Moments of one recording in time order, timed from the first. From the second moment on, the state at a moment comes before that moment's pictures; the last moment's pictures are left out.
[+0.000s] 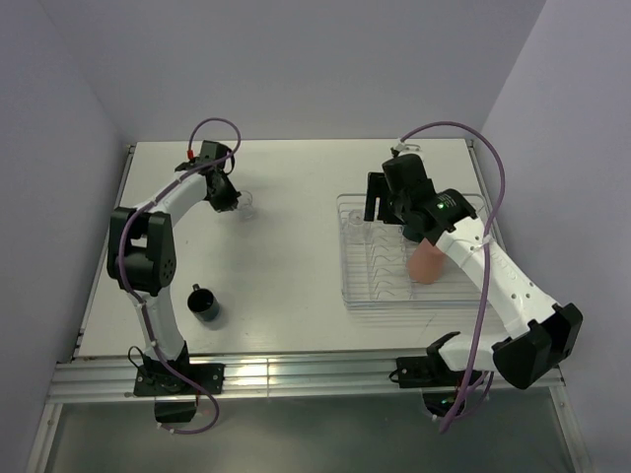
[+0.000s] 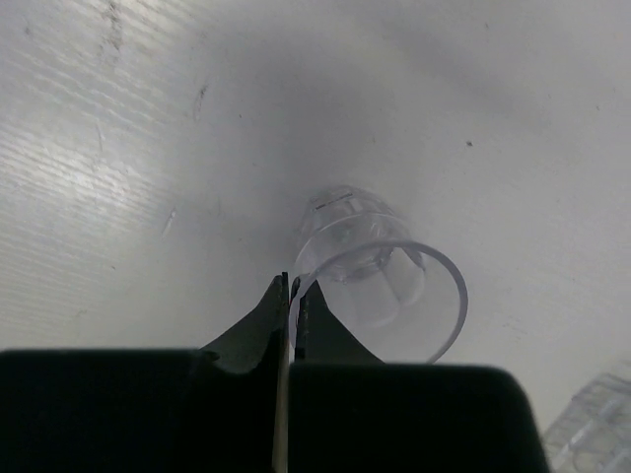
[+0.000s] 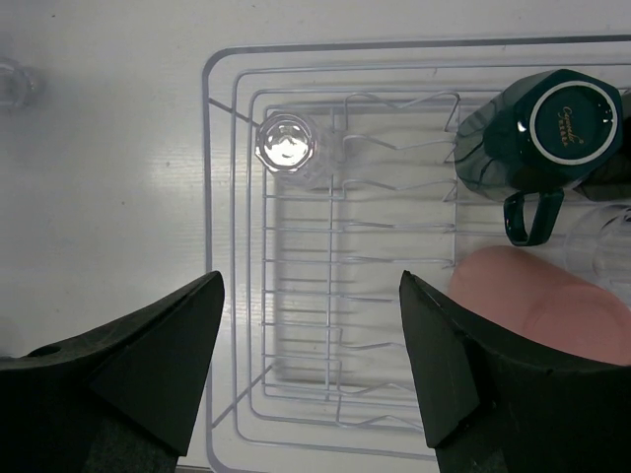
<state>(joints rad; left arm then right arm) -0.20 1.96 1.51 -0.58 -0.11 -0.73 0.50 1.27 1.32 -0.83 0.29 0.44</state>
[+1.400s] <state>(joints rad) -0.29 1.42 0.87 0.94 1.13 -1.48 0.55 1.03 0.97 0.14 -0.49 0.69</state>
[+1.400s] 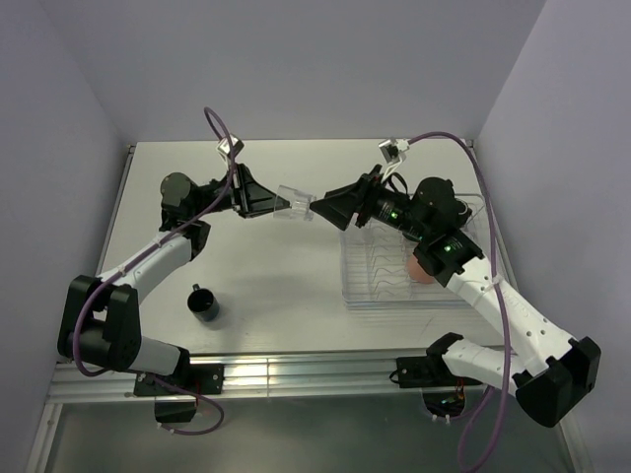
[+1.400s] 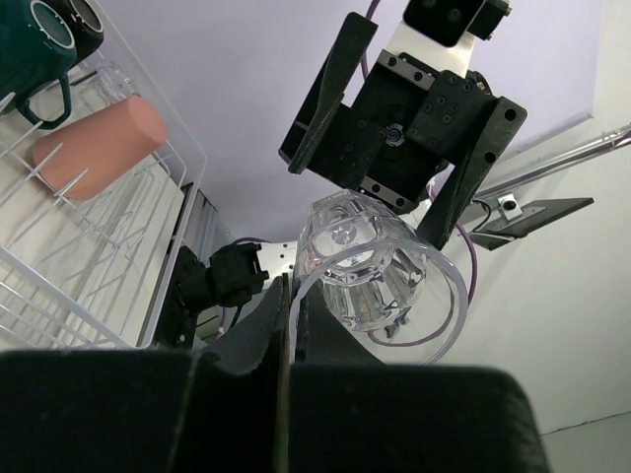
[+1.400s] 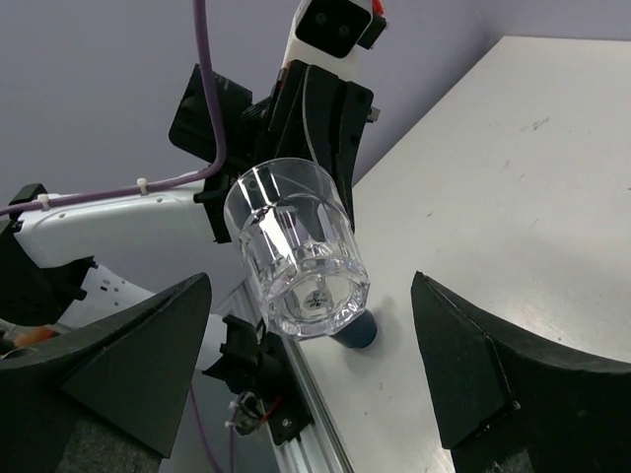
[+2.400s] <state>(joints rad) -0.32 1.43 0.89 0.98 1.13 -1.51 0.59 1.09 0.96 0.24 -0.53 0.72</state>
